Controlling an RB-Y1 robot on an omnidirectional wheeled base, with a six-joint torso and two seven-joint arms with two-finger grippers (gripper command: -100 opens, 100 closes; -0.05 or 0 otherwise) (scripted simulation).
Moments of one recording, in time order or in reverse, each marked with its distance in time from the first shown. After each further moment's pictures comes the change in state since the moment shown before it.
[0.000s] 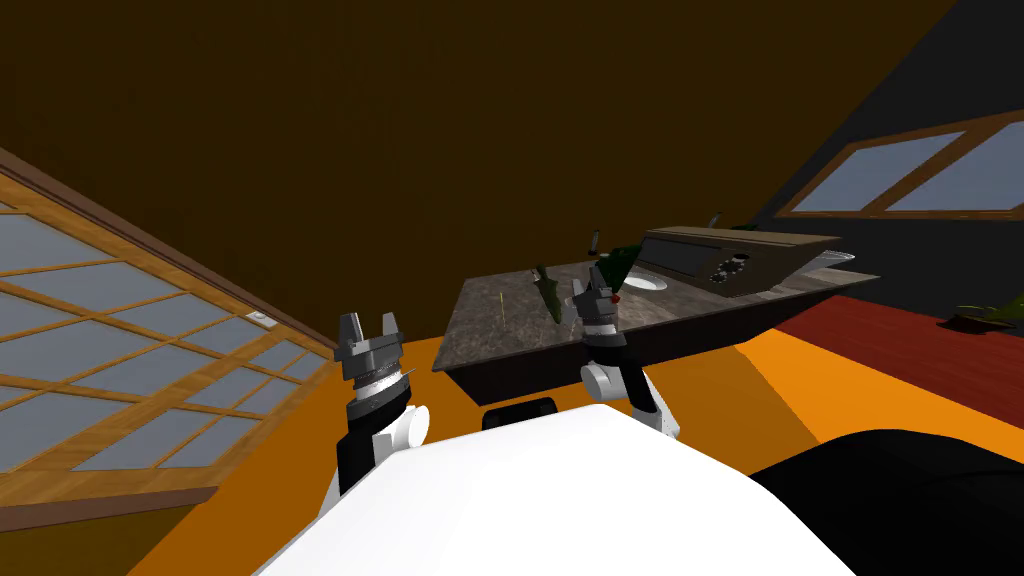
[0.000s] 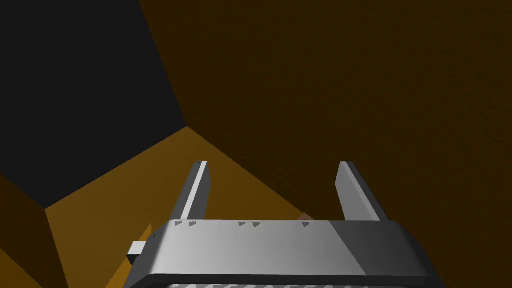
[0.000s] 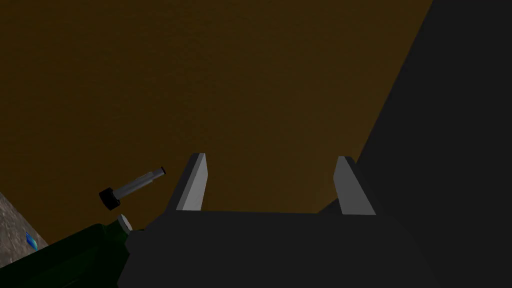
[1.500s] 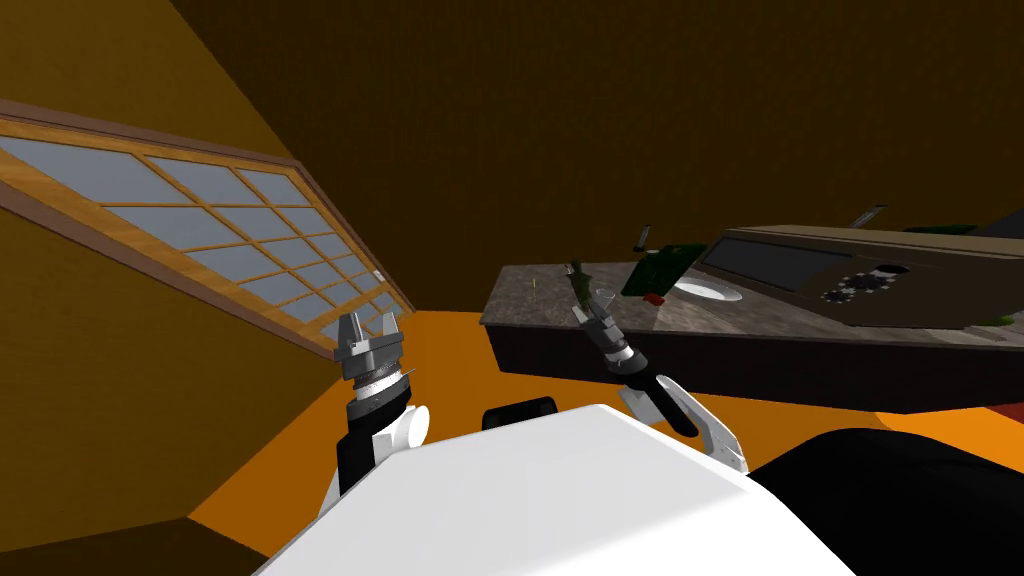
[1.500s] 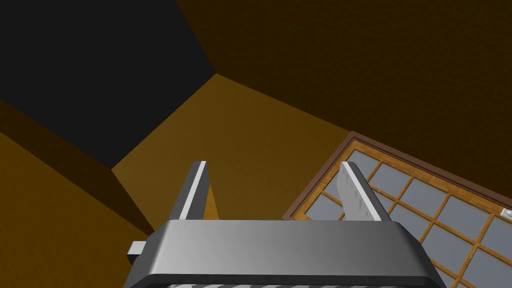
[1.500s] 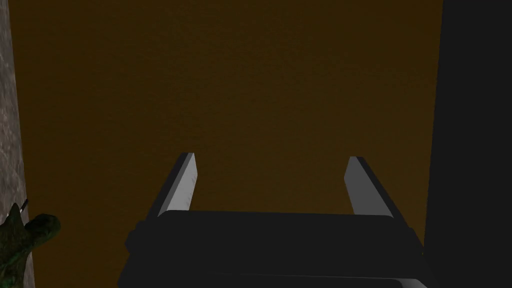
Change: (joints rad) left arm 0.000 0.000 0.000 0.000 0.000 0.000 0.000; right arm 0.135 -0.388 -0.080 0.246 0.144 -0.323 -0.309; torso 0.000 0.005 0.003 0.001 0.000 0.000
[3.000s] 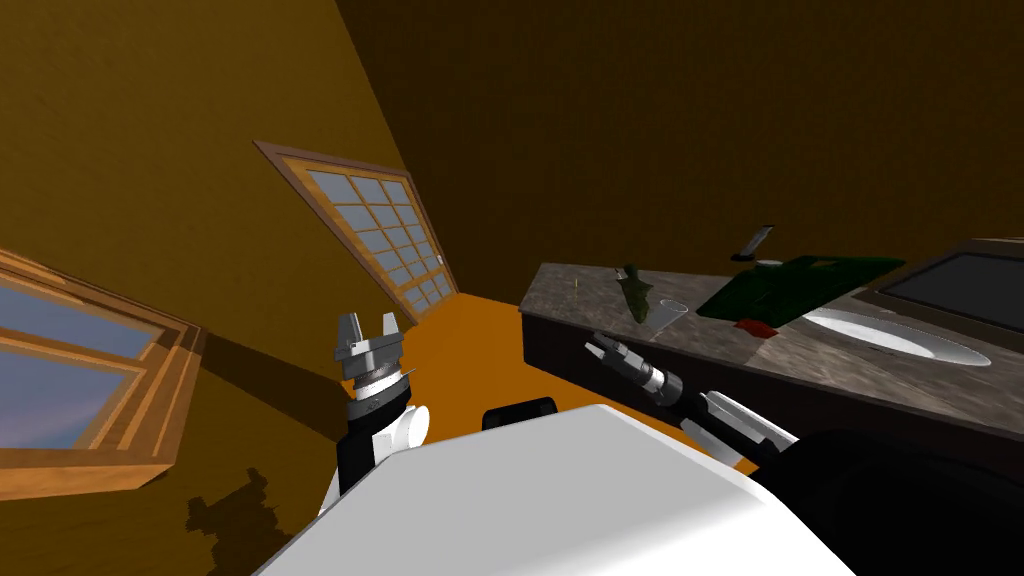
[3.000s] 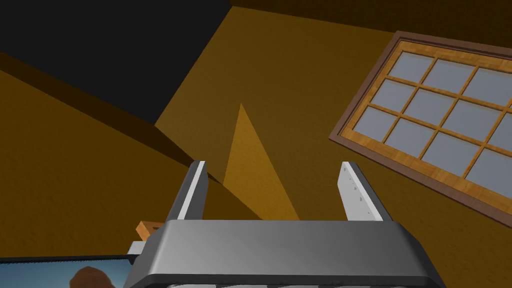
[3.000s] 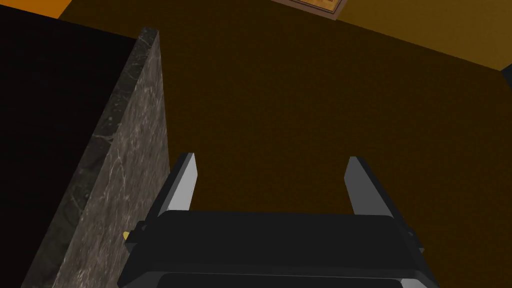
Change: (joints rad) left arm 0.000 0.000 0.000 0.000 0.000 0.000 0.000; right arm 0.135 -0.314 -0.059 0.283 0.219 -0.219 -0.392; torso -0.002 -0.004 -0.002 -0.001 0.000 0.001
